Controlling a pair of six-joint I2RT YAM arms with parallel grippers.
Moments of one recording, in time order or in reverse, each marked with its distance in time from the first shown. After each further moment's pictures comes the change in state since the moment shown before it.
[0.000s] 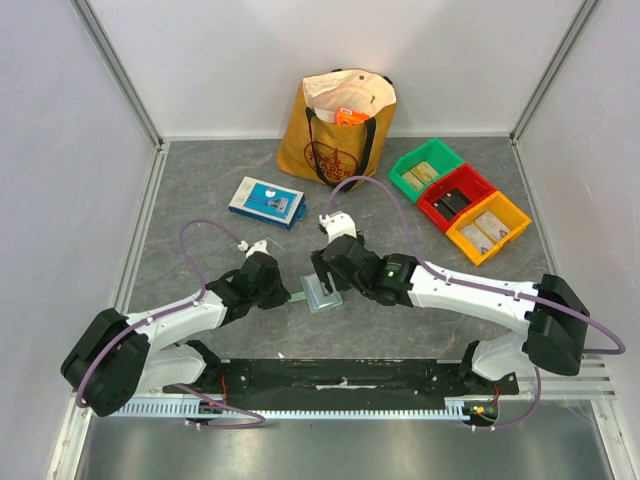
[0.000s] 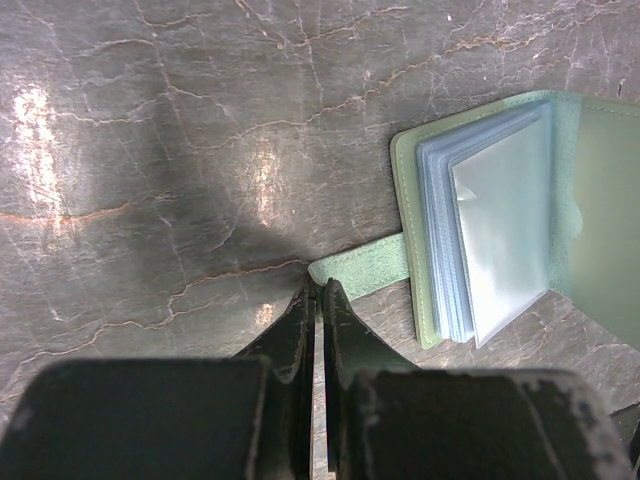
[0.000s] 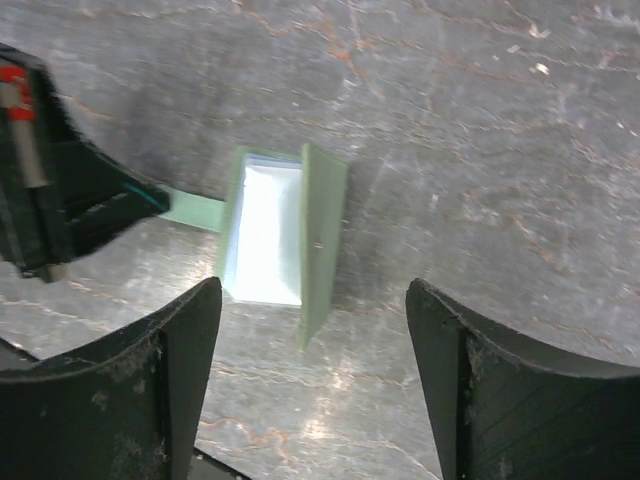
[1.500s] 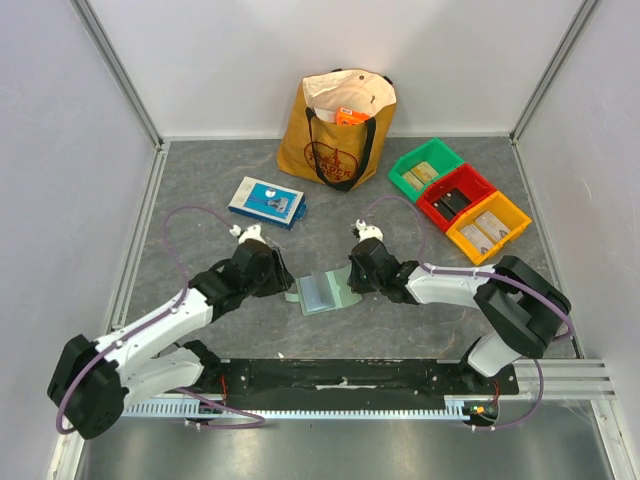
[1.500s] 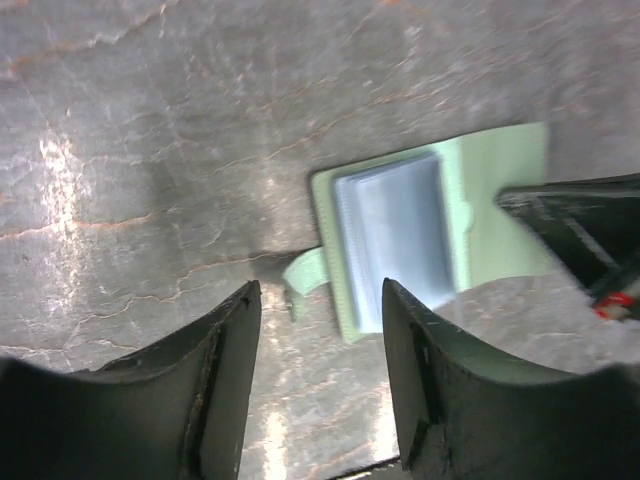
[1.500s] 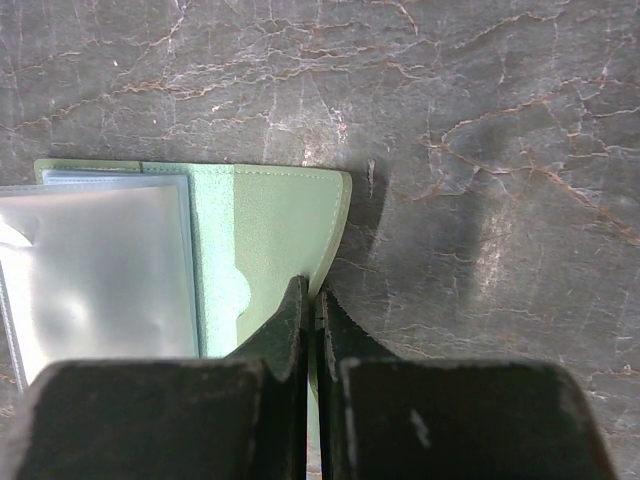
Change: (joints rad) left arm 0.000 -0.126 0.135 -0.216 -0.056 0.048; right arm -0.233 0.152 -0.332 0.445 -0.258 0.158
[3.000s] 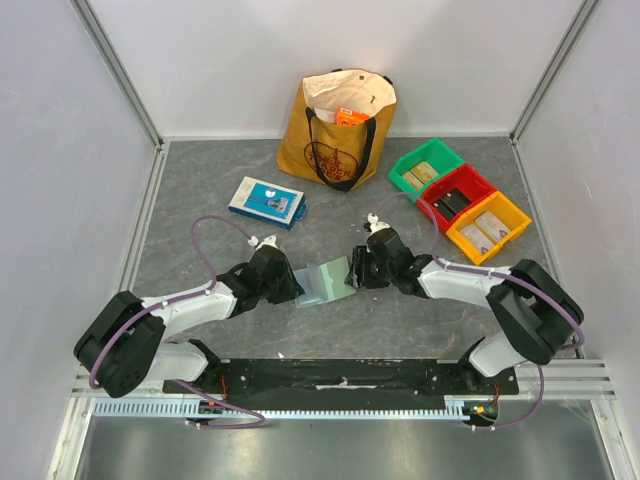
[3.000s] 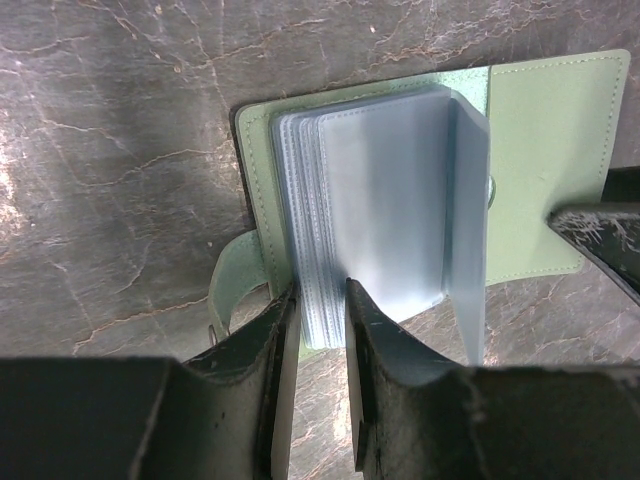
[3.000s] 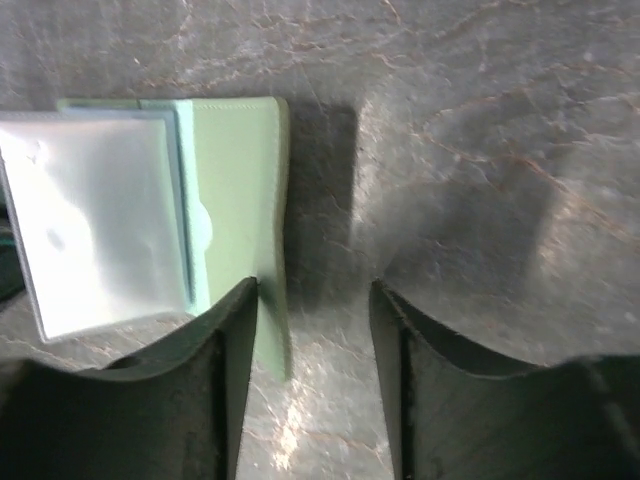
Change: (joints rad) left arm -0.009 0.246 -0.076 0.292 0.122 -0.083; right arm -0.119 -0.041 -0.032 0.023 -0.213 0.022
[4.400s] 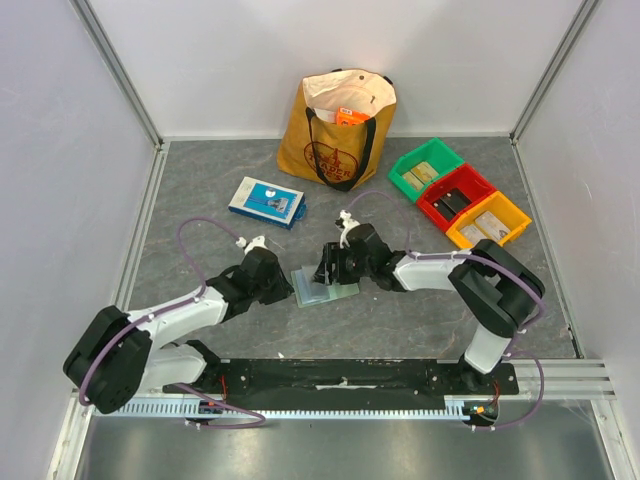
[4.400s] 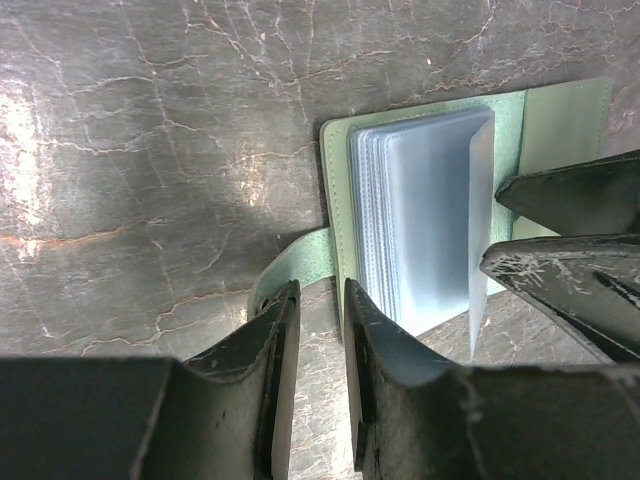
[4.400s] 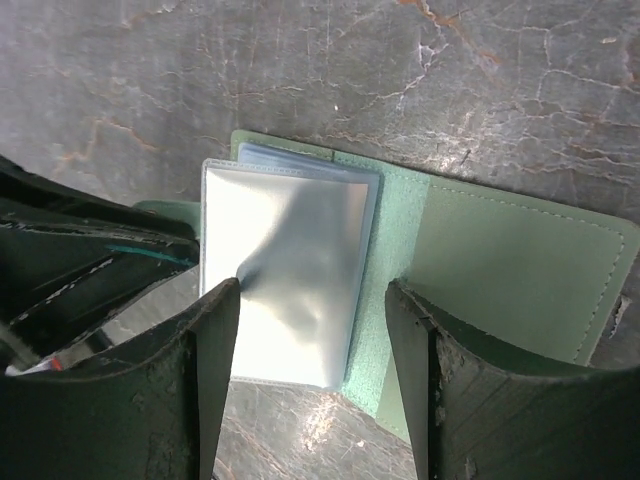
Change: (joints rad) left arm 0.030 -0.103 -0.029 -0.071 -0.072 0.000; right arm 0.075 0.204 0.150 0.144 -0.143 0.024
